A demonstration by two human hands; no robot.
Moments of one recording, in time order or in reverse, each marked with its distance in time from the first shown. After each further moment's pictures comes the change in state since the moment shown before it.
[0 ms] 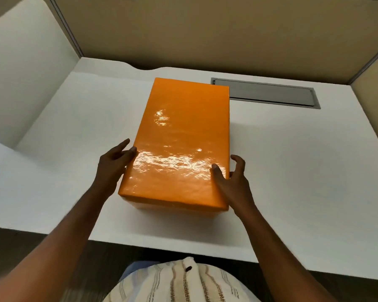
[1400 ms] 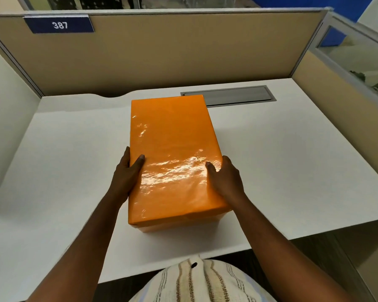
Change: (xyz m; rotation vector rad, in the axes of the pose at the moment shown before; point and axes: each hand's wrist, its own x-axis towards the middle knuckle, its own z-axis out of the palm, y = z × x) left_hand 0.038 0.027 0.002 0.126 -0.359 0.099; right_hand -0.013 -0.047 0.034 -0.166 0.290 0.122
